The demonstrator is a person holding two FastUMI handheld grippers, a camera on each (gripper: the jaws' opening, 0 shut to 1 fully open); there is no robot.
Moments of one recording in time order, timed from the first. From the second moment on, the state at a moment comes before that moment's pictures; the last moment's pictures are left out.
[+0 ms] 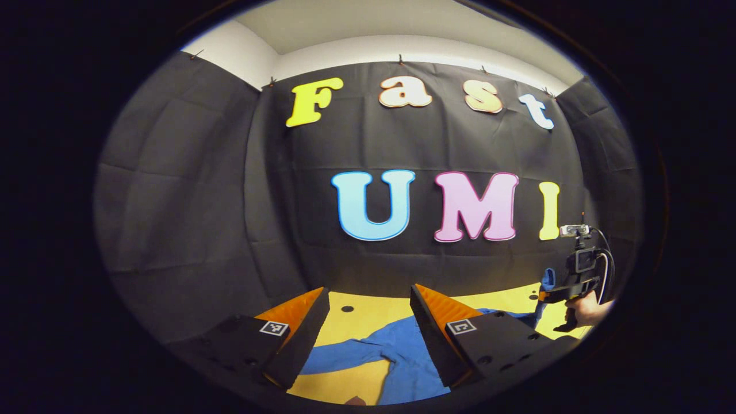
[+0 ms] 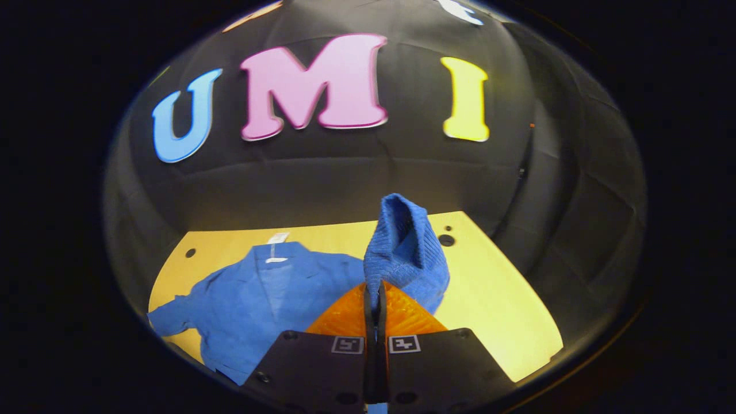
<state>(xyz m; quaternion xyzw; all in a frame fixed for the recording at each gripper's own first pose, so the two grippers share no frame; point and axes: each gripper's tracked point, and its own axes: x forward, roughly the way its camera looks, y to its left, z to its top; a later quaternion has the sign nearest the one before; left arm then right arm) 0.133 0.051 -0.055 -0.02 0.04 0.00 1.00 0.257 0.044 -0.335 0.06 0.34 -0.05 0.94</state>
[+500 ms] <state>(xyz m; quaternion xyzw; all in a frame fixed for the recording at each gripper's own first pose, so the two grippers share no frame) 0.086 0.145 -0.102 -0.03 0.09 0.13 0.99 0.290 0.309 -0.401 0.02 0.38 0.16 0.91</state>
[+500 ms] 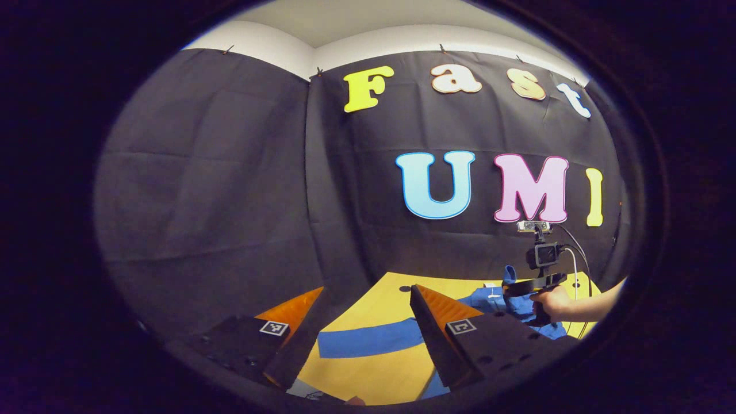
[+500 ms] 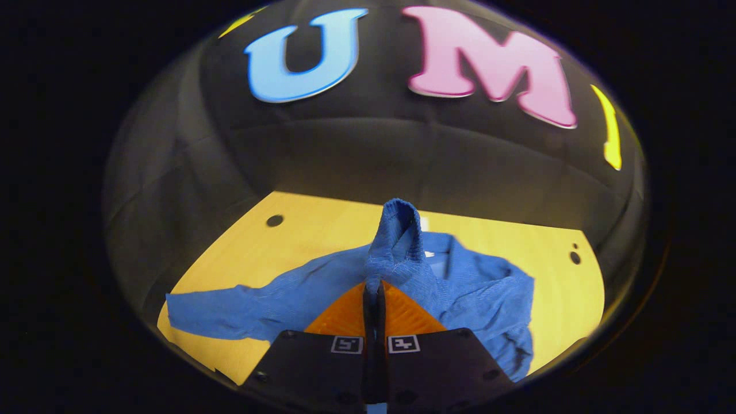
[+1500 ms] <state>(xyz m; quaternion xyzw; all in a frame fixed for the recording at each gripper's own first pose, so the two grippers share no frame) 0.073 0.169 -0.124 -0.08 0.12 0.19 0.97 0.262 0.406 -0.382 0.06 0.37 0.32 0.87</state>
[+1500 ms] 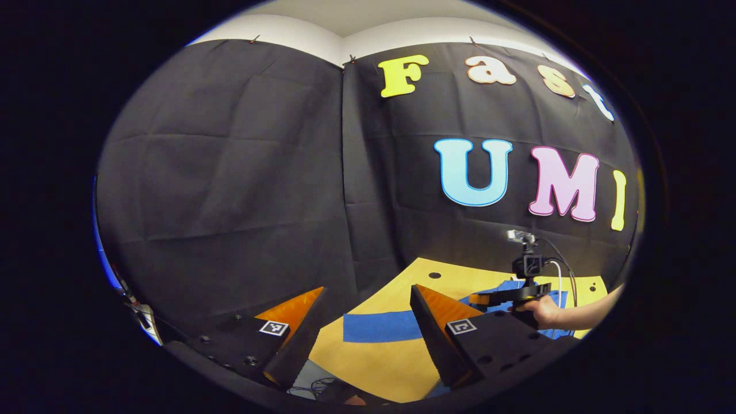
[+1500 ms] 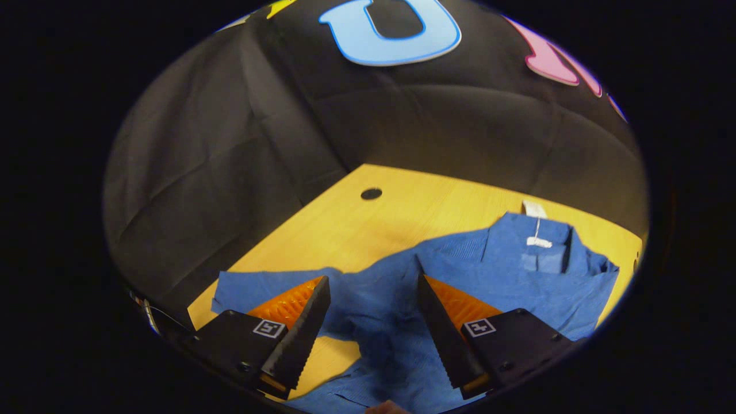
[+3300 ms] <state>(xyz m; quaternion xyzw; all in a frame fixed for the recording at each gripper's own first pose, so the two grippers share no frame) 0.239 0.220 -0.423 -0.12 0.38 0.20 0.89 0.199 0.111 -0.209 0.04 0.24 0.20 0.95</state>
